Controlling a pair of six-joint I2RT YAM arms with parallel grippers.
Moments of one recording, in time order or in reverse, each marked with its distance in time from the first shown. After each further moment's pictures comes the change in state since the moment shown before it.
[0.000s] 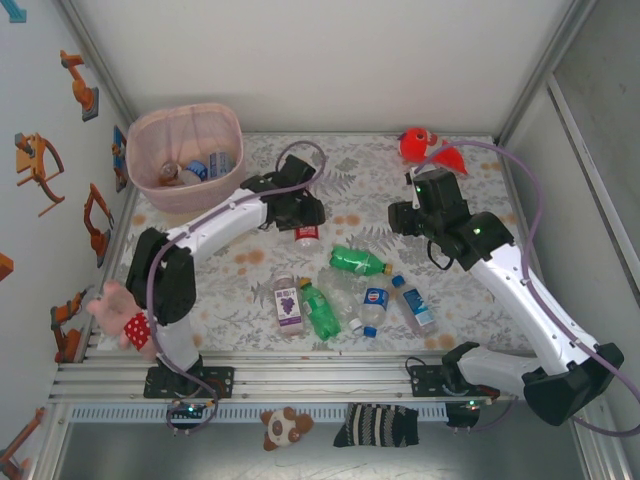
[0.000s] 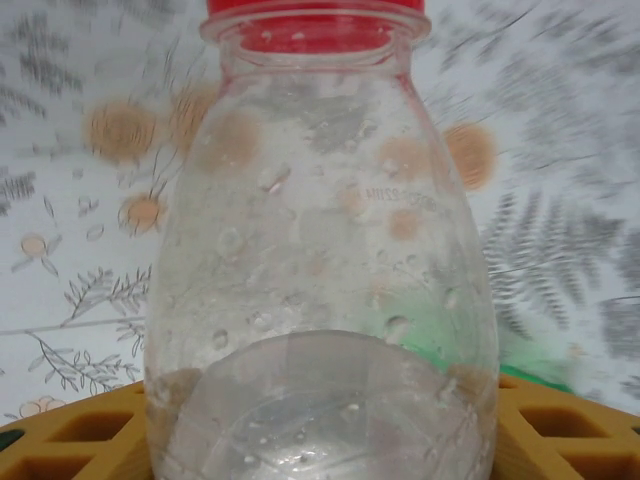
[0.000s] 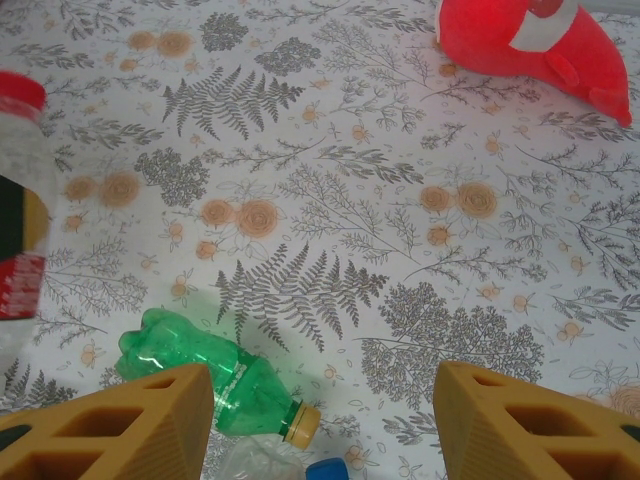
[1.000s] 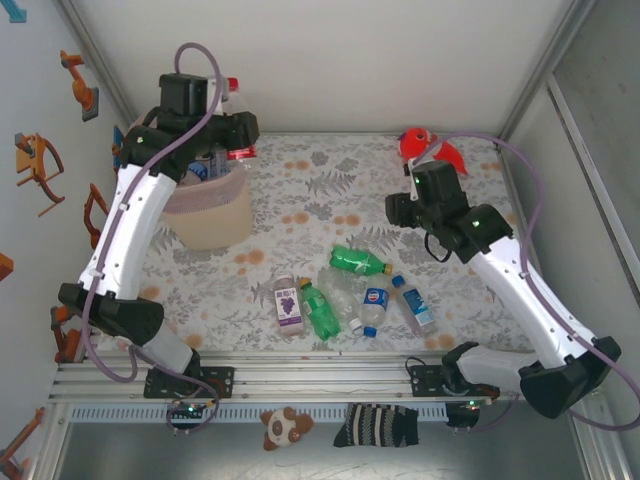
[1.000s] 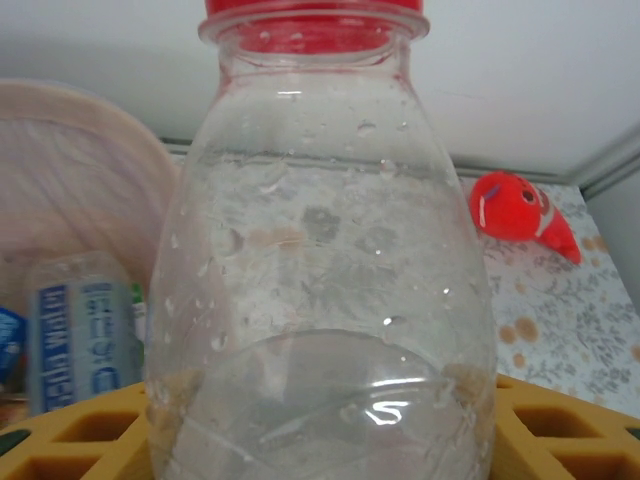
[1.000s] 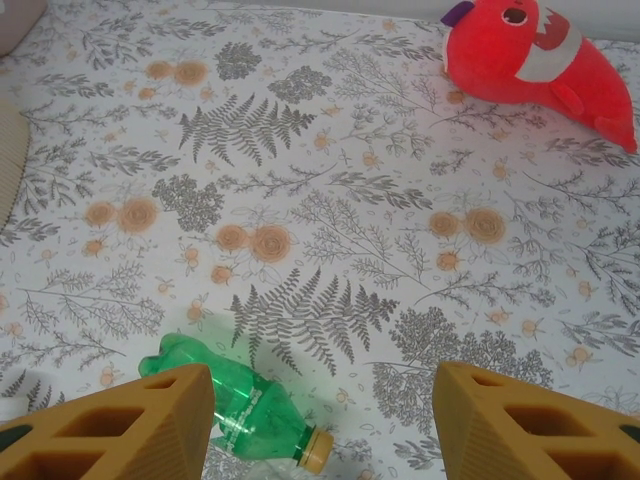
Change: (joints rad) left arm 0.332 -0.201 0.486 -0.242 0.047 0.340; right arm 0.000 0.047 0.068 0.008 -0.012 0.000
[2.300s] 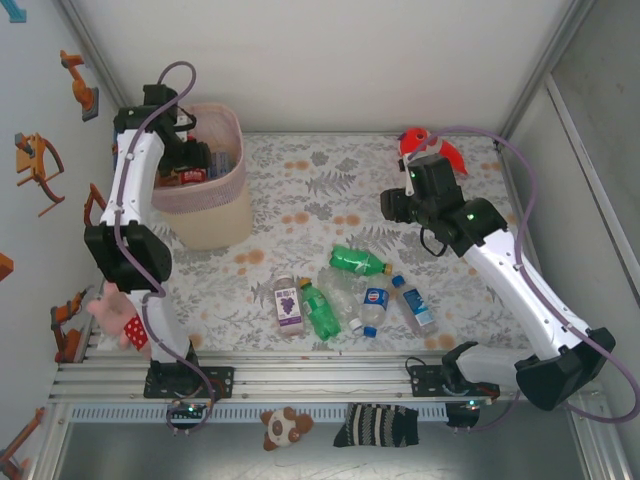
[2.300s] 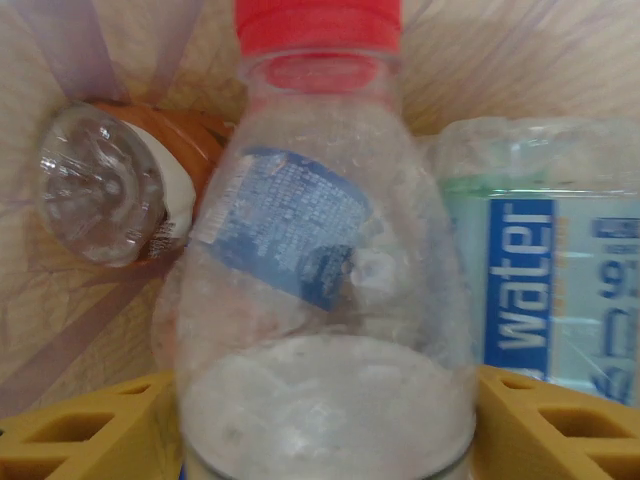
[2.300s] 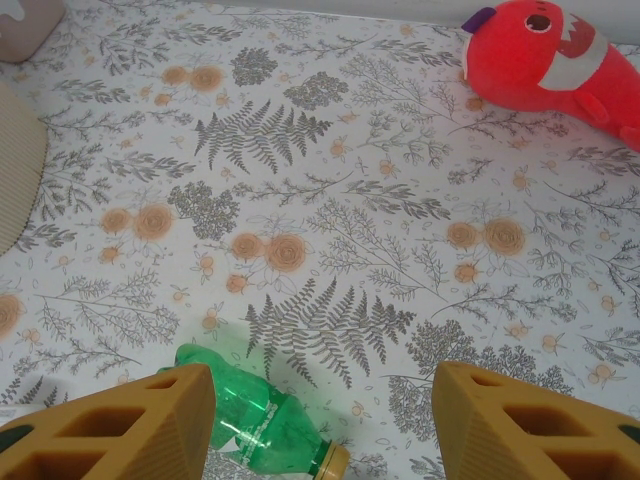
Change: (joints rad) left arm 0.317 0.389 0.121 -0.328 -0.020 0.150; right arm 0.000 0.040 0.029 0.014 -0.024 0.000
